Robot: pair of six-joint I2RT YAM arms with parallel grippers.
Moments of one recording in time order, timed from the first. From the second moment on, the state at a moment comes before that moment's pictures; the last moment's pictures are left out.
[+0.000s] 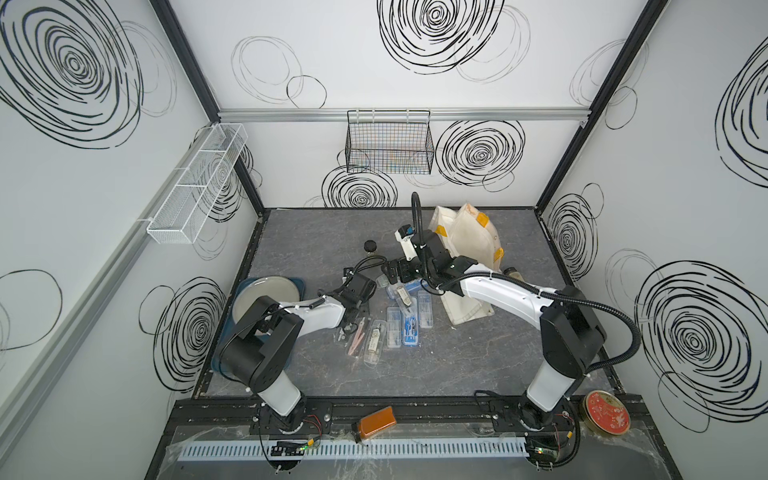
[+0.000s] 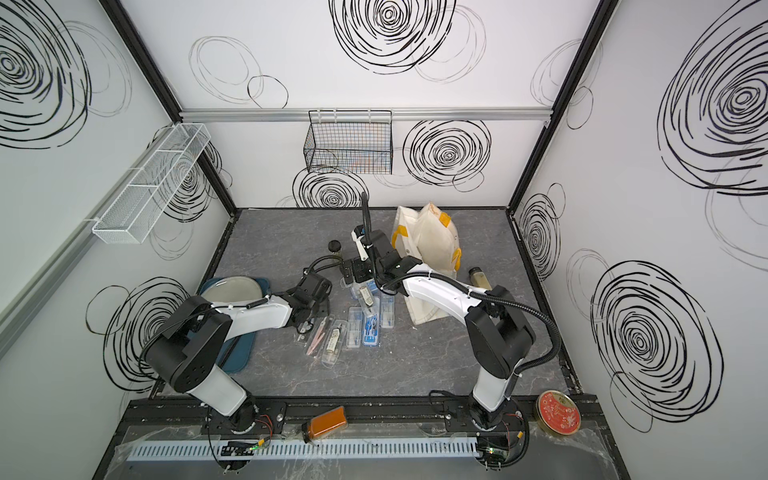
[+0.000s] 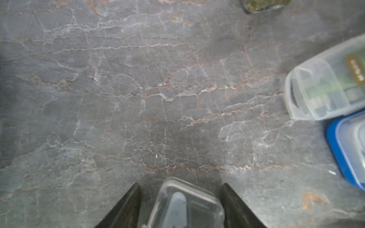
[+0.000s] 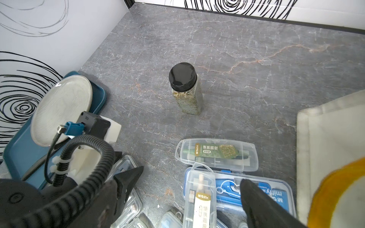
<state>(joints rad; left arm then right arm) -0.52 1.64 0.73 -0.19 -0.32 -0.59 0.76 1.73 1.27 -0.19 -0.06 0.28</state>
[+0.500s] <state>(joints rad) -0.48 1.64 0.73 -0.15 -0.32 -0.59 0.76 1.79 1.28 -0.18 -0.10 0.28</state>
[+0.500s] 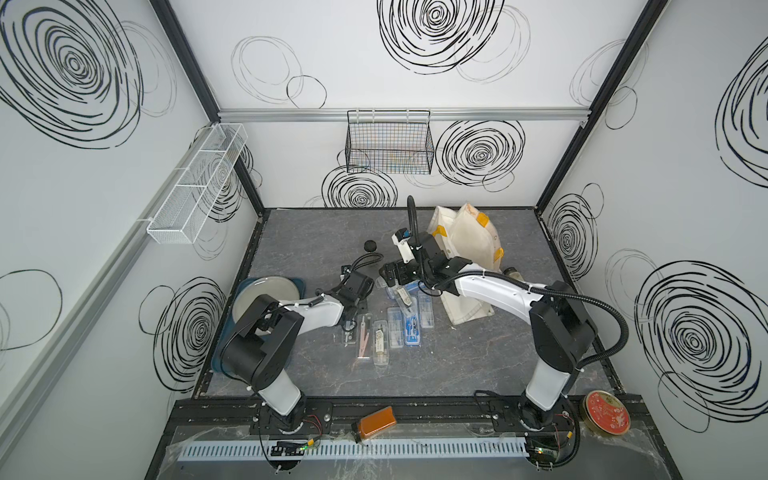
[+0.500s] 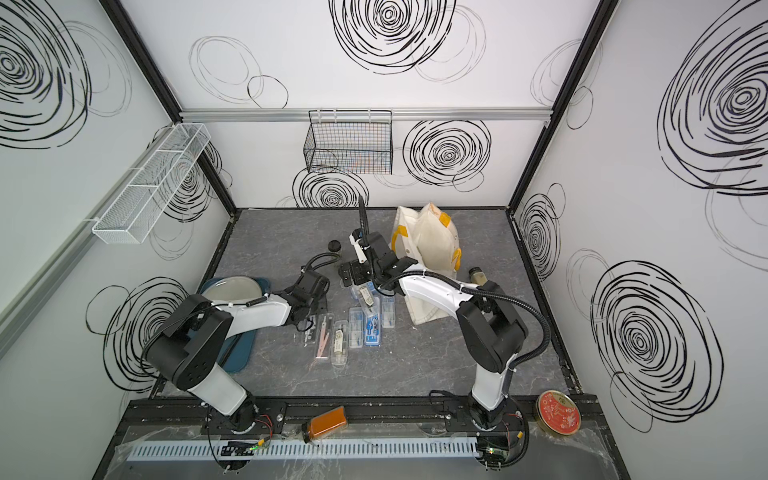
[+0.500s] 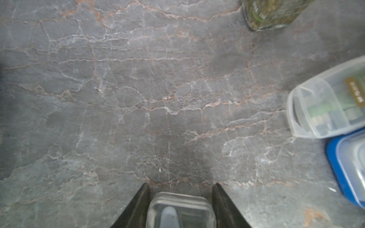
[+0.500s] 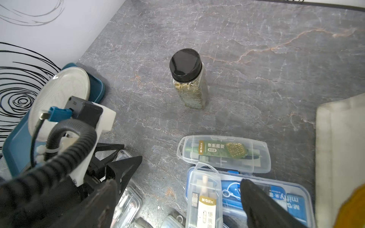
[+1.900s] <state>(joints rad) -0.36 1.33 0.60 0.34 -0.05 -0.73 0.82 1.88 1.17 0.19 -0.45 0.36</state>
